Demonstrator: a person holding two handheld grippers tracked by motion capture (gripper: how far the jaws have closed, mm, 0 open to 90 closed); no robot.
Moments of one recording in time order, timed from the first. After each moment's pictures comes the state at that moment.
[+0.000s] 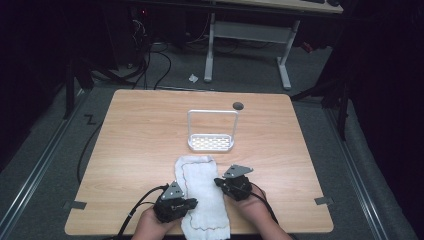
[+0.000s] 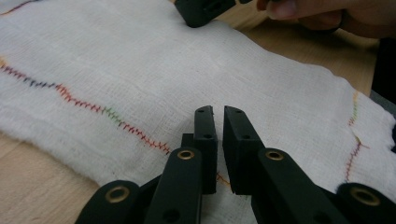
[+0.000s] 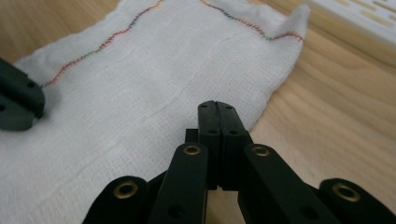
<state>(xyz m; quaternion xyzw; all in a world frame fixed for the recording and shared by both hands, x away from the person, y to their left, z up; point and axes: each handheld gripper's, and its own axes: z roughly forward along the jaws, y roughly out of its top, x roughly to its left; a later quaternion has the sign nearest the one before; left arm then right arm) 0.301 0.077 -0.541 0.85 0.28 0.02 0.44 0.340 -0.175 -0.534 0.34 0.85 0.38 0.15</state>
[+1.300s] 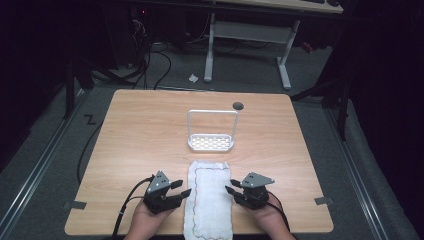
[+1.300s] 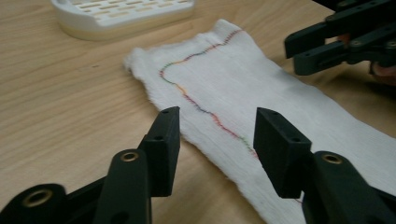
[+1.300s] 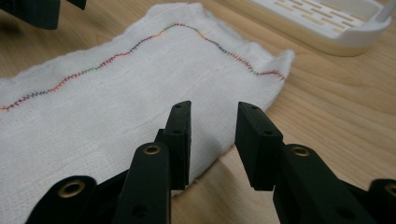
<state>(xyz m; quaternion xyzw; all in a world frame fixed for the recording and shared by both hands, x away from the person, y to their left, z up) 0.324 0.103 -0.527 0.80 0.34 0.11 0.48 0.311 -0.214 -0.528 0.35 0.82 0.41 0.18</state>
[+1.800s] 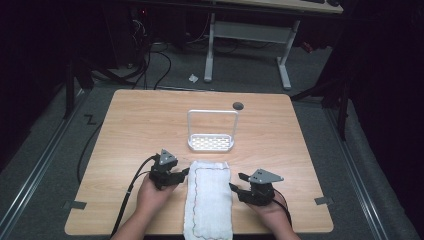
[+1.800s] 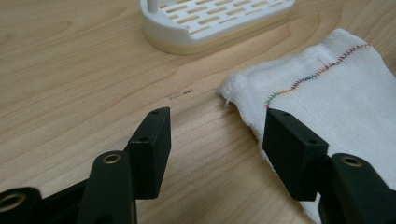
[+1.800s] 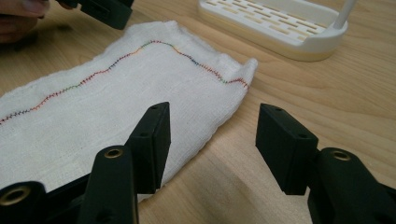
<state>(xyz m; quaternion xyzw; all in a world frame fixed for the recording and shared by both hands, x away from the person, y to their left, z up) 0.391 0.088 -0.530 0.80 0.41 0.13 0.42 0.318 -0.232 -0.527 0.37 0.80 0.44 0.19</state>
